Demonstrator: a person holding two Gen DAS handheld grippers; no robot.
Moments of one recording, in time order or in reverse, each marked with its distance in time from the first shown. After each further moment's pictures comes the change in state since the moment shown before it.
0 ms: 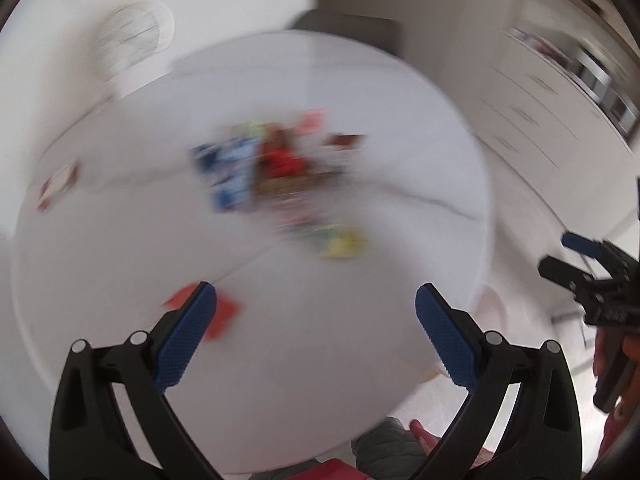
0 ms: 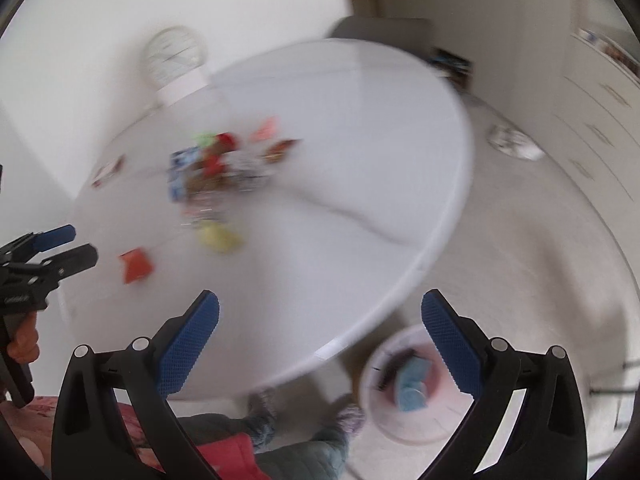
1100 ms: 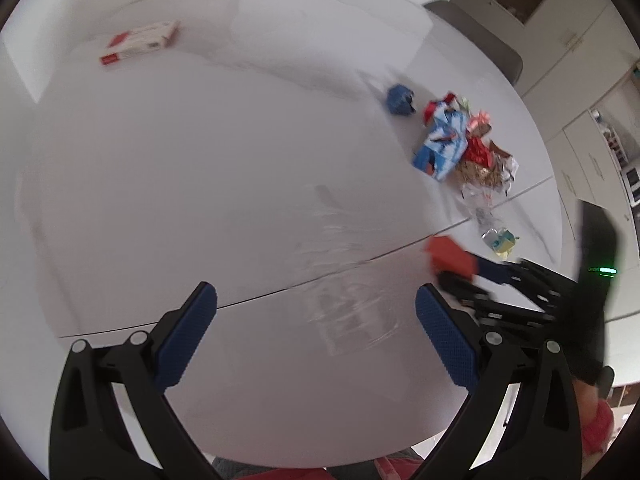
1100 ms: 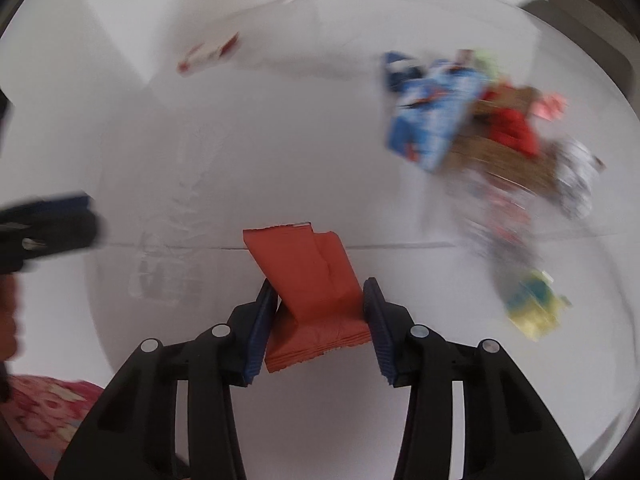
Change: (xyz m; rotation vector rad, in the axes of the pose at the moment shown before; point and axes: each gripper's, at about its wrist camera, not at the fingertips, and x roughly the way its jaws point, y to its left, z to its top) left arm 0.054 0.212 -0.042 -0.323 0.169 -0.051; right arm 0.148 0.219 0.018 -0.289 0.221 0.218
